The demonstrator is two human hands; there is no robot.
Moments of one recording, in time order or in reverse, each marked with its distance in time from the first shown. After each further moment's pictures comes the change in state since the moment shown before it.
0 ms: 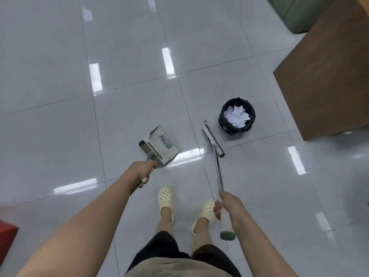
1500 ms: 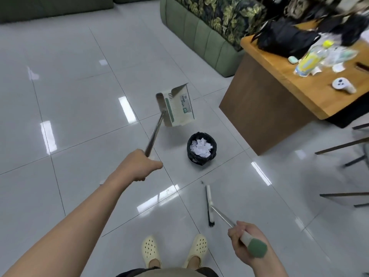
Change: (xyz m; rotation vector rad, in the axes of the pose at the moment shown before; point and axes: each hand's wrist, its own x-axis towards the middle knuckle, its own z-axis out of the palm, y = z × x) left_hand -0.101 0.160 -0.034 0.428 0.072 0.612; right_hand -0.096 0.012 -0.064 1.025 -0.177 0.025
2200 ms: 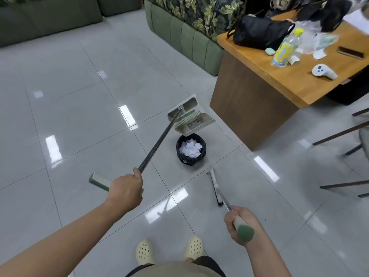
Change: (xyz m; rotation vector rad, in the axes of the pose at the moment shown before) left_hand -0.026 0.011 0.121 1.153 0.261 0.300; right_hand 0.004 -0.105 -0.028 -0.142 -0.034 -0.120
